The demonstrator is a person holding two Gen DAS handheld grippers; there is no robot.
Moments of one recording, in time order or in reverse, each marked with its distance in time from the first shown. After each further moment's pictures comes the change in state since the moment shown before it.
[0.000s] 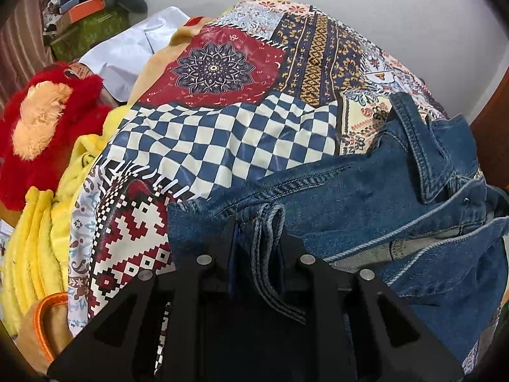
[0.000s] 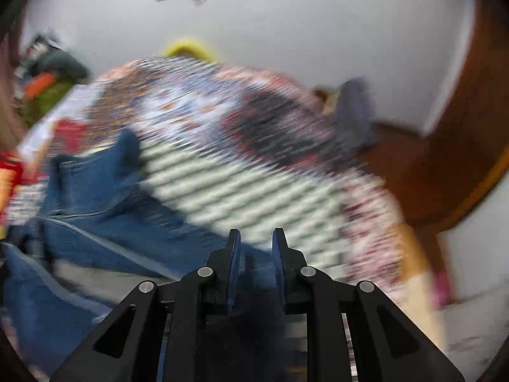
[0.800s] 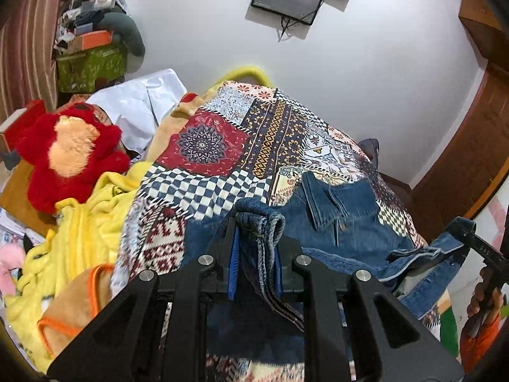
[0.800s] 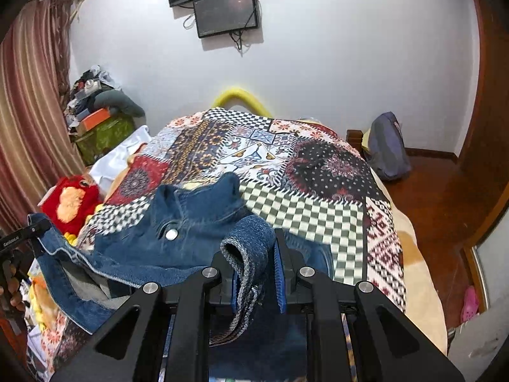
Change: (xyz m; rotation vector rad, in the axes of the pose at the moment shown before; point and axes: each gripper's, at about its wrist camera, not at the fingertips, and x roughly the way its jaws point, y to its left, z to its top) left arm -0.165 0.011 -0.013 -0.082 -0.265 -0.196; right arm -0.132 0.009 -0.012 0.044 -0.167 0.305
